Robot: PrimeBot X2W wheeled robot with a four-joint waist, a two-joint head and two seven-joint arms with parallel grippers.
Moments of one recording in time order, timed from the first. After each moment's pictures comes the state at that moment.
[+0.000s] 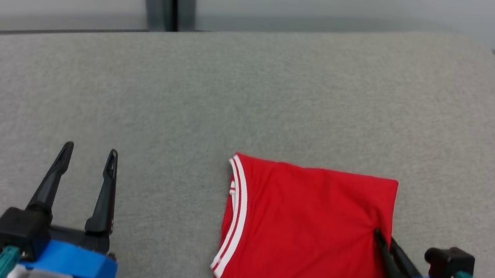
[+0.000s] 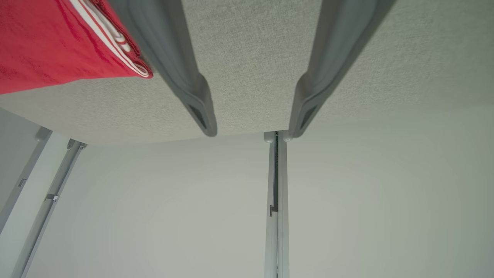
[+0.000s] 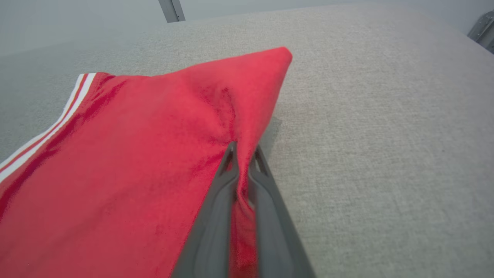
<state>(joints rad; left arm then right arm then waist) -0.04 0.26 -0.27 0.04 -0.31 0.13 -0.26 -0.20 -0.18 0.21 0.46 0.31 0.13 -0.09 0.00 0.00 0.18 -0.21</state>
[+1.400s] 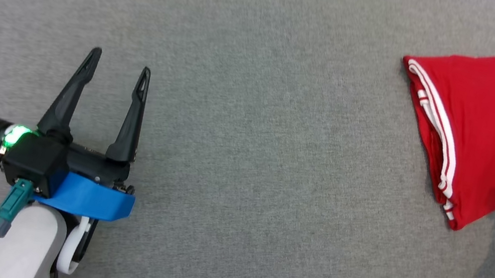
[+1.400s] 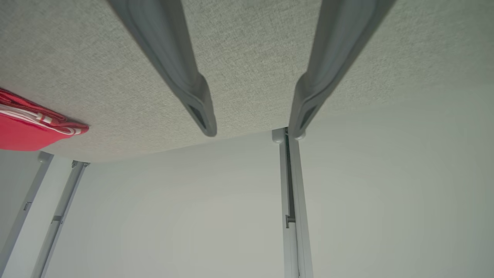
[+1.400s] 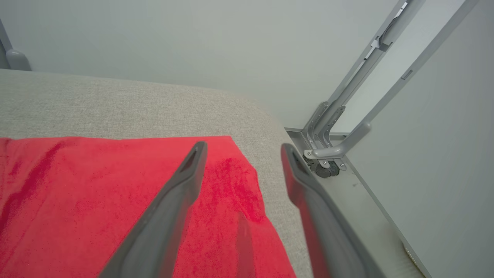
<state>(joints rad) -0.31 0.31 -0.34 0.00 -0.25 0.07 -0.23 -0.73 -0.39 -0.19 0.83 0.02 0.13 -0.26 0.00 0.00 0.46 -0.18</state>
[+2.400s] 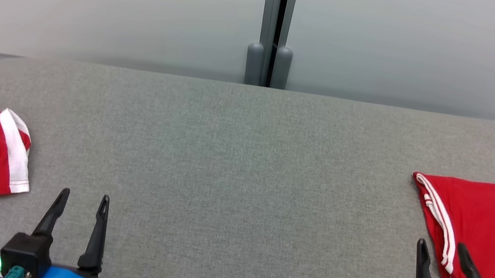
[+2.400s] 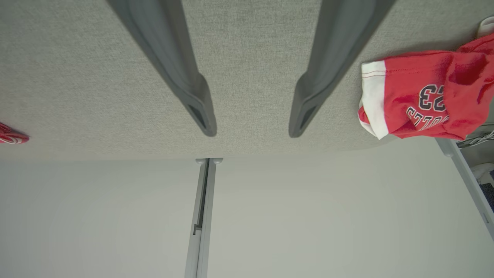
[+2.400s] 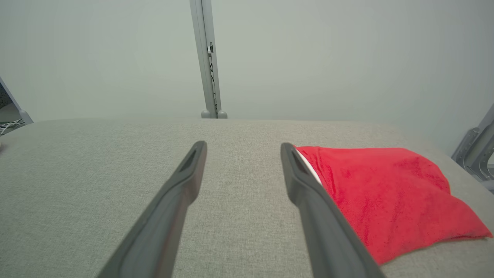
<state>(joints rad) -0.01 0.29 -0.30 0.20 -0.35 0.12 -0.26 0.05 -0.05 -0.08 -0.01 0.11 0.13 -0.05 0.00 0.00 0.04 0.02</state>
